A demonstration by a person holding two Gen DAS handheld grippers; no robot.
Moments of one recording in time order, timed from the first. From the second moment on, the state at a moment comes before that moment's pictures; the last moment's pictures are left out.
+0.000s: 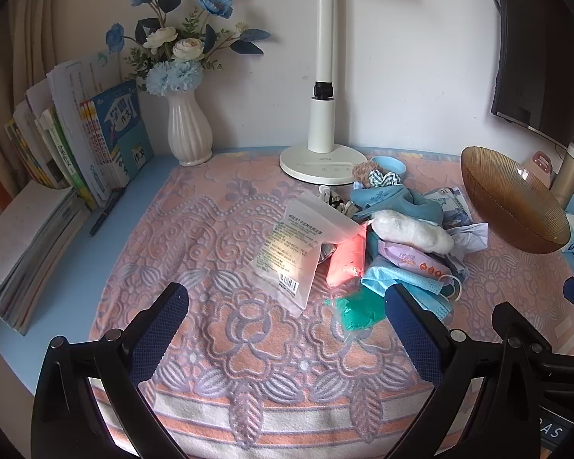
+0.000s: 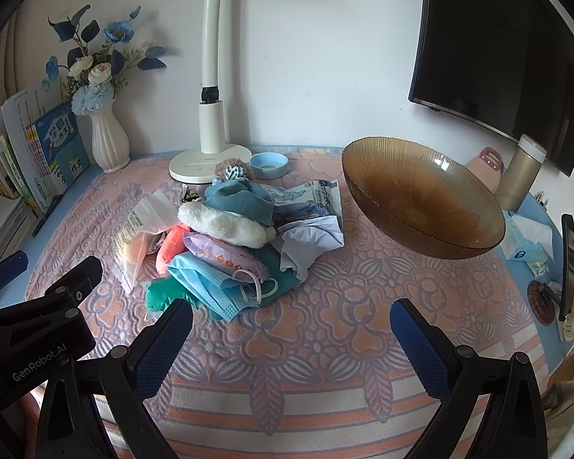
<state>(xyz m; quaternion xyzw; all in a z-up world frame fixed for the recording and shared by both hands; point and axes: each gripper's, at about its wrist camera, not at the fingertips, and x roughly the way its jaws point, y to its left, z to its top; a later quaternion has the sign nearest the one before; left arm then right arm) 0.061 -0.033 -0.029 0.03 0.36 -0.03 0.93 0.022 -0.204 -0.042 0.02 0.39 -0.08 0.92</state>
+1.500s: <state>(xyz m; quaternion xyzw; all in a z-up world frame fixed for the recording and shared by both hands) 0.206 -0.007 -0.104 0.05 0.49 -0.26 0.83 0.154 -0.227 -0.093 0.13 0.48 0.10 0.86</state>
